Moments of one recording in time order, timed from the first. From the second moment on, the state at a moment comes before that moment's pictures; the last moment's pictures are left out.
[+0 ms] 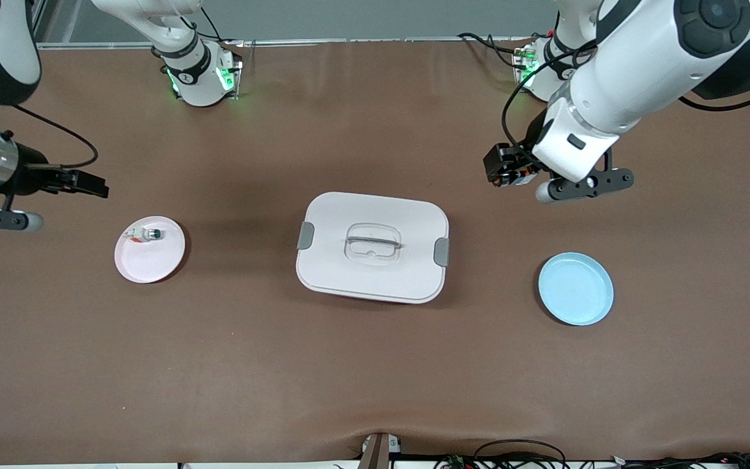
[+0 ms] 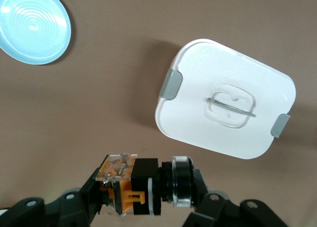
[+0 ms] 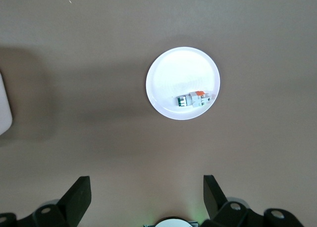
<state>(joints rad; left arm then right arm) -0.10 0.20 -0.40 -1.40 -0.15 1.60 -0.71 -0.02 0.11 0.01 -1.66 0.01 1.53 0.09</state>
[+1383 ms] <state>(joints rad) -0.25 0.35 -0.43 -1.40 -0.15 2.00 -1.59 0.23 -0.11 0.04 -2.04 0.71 2.17 0.13</state>
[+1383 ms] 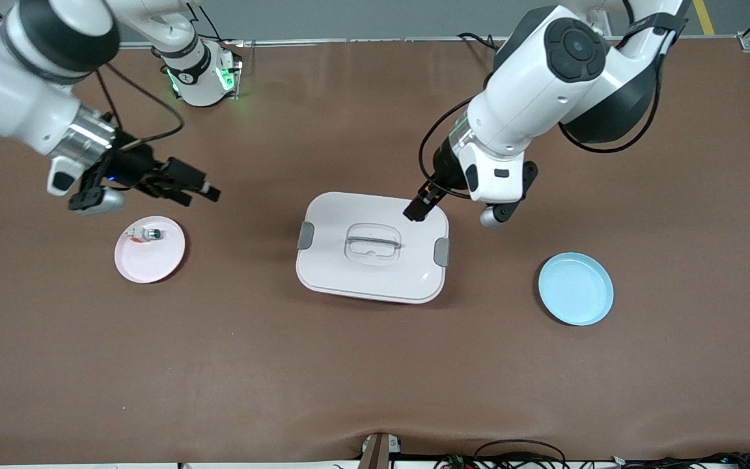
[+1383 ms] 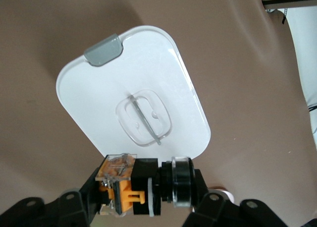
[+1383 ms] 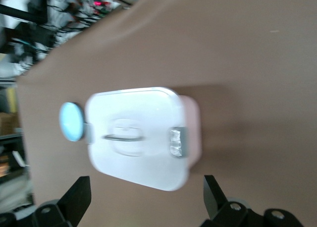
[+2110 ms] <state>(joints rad) -0.28 0.40 -0.43 -1.40 -0.28 2.14 -1.93 0.58 -0.04 0.04 -2.10 1.10 2.60 -0.04</state>
